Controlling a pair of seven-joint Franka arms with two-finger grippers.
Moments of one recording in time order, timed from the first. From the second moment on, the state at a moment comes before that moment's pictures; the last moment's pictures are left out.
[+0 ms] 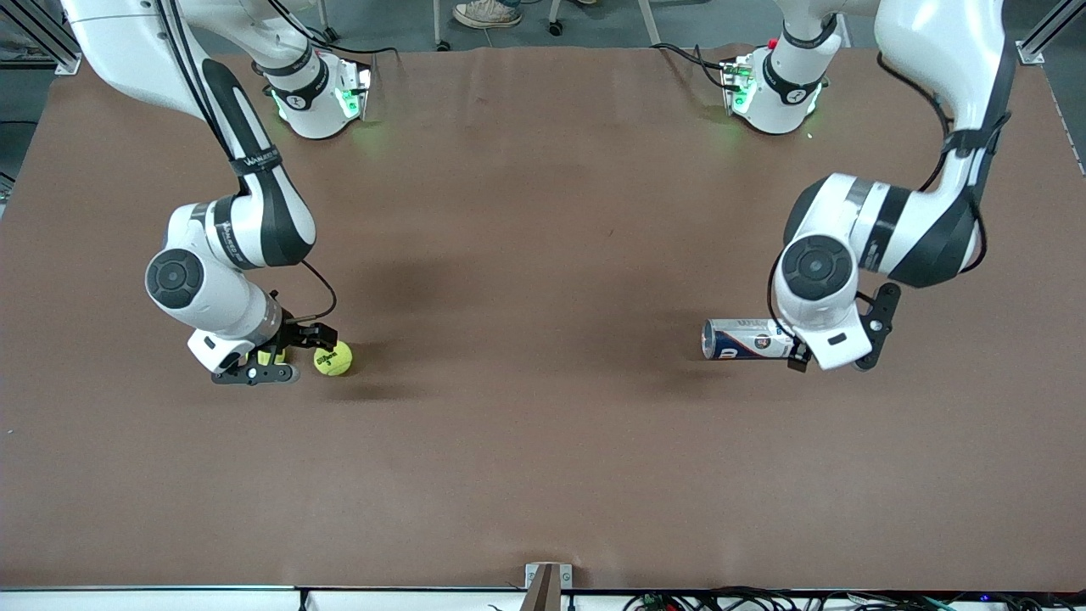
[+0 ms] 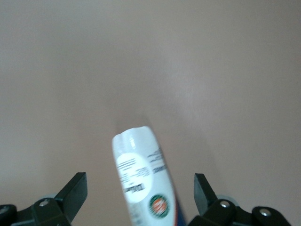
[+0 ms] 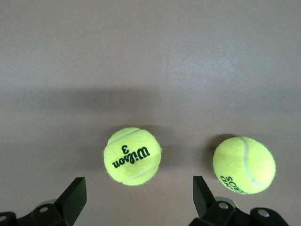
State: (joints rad) left arm -0.16 0.44 -0.19 -1.72 0.52 1.89 -1.78; right arm 0.21 0.40 -0.05 -1.95 0.06 2.32 0.09
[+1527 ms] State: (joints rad) left arm -0.28 0.69 -0.19 -1.77 0.78 1.89 -2.37; right arm 0.21 0.55 -0.05 -1.88 0.07 2.36 0.09
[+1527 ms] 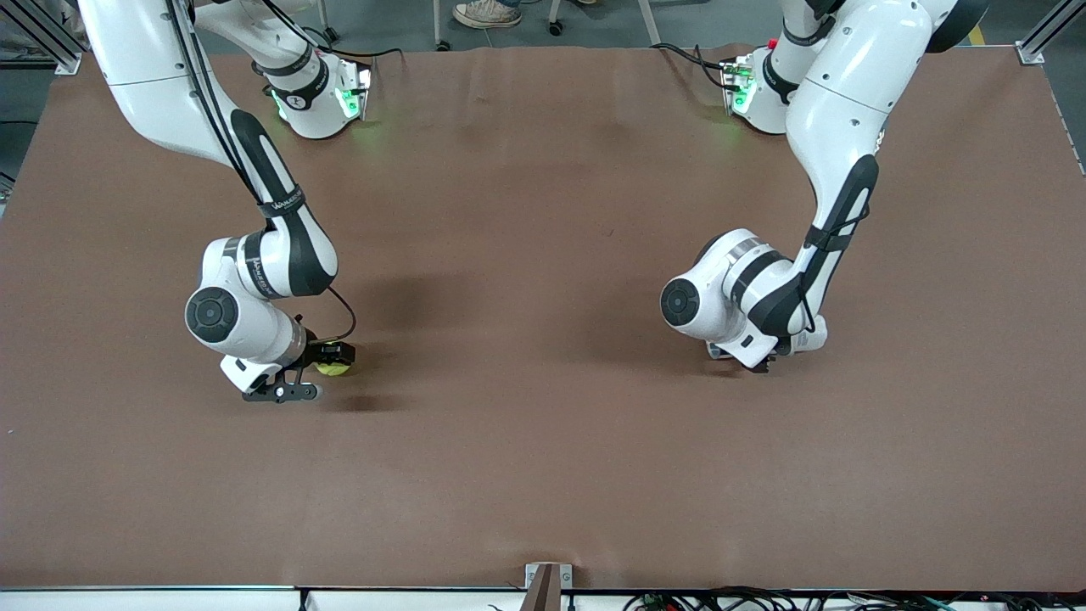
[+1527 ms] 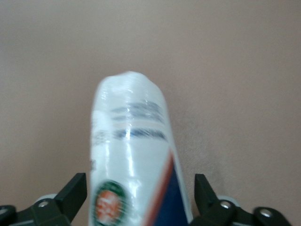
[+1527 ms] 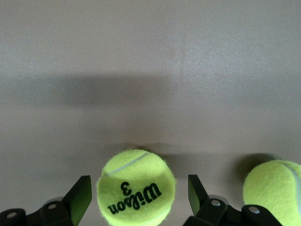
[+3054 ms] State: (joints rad) left arm -0.28 0.68 -0.19 -1.77 0.76 1.91 -2.34; right arm 0.22 0.57 -0.04 -1.83 0.07 2.32 0.09
